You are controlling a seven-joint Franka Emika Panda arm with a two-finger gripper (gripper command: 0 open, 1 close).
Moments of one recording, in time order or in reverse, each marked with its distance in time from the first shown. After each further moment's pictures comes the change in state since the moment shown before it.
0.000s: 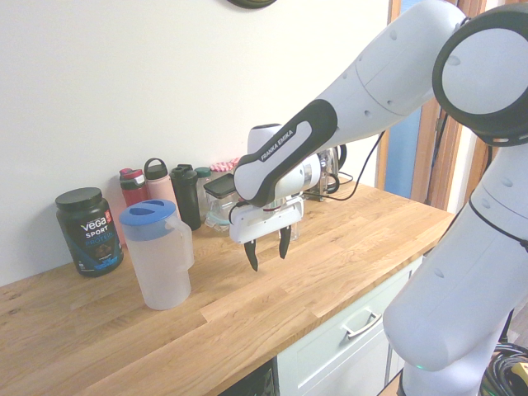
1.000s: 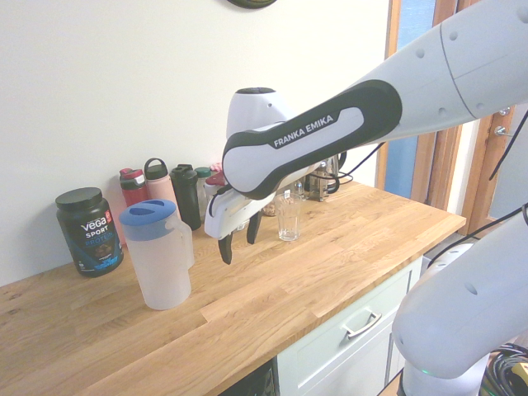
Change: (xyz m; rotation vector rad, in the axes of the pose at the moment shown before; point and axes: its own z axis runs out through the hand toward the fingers) arm -0.134 -0.036 -0.099 0.184 0.153 -0.454
